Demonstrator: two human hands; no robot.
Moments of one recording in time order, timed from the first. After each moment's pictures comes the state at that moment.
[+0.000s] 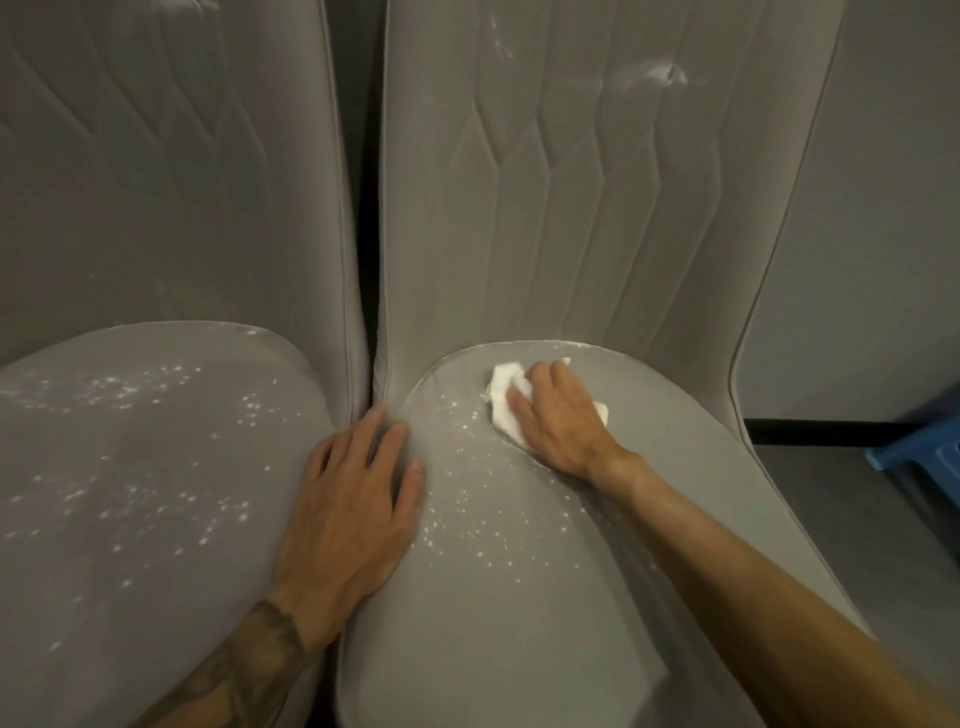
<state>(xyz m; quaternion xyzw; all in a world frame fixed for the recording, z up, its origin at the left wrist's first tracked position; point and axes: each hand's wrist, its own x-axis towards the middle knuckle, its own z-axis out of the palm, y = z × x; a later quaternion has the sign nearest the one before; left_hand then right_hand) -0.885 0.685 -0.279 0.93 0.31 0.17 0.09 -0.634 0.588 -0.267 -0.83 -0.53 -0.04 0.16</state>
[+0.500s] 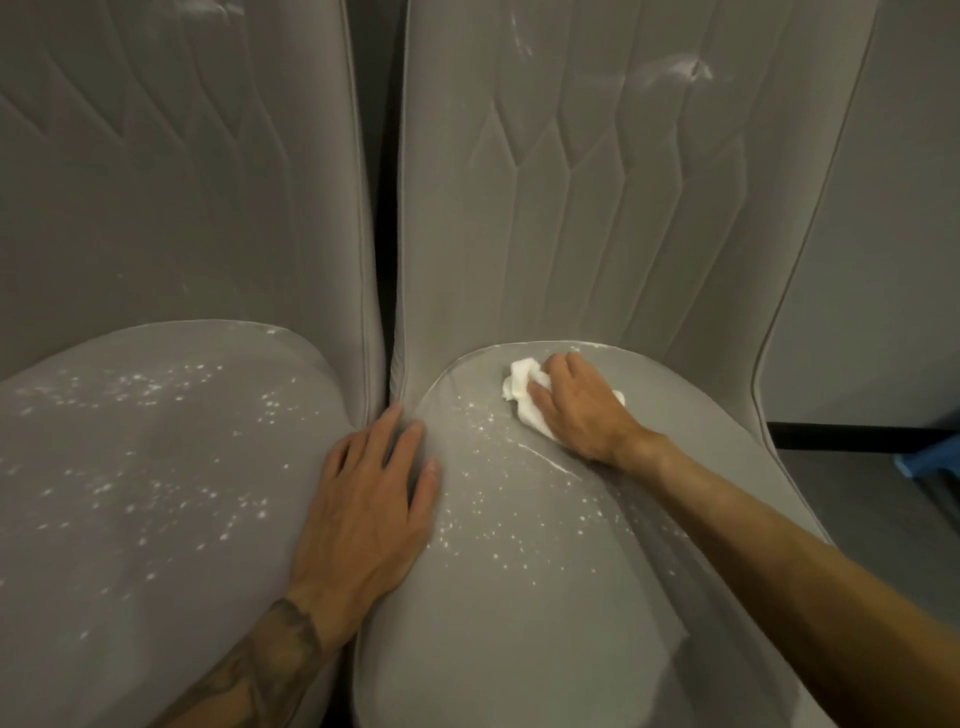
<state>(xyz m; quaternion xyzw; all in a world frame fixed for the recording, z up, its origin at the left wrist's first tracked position) -0.885 0.685 -0.281 0.93 0.31 0.17 0.10 -0.615 0.593 -0.261 -0.83 -0.53 0.00 0.16</state>
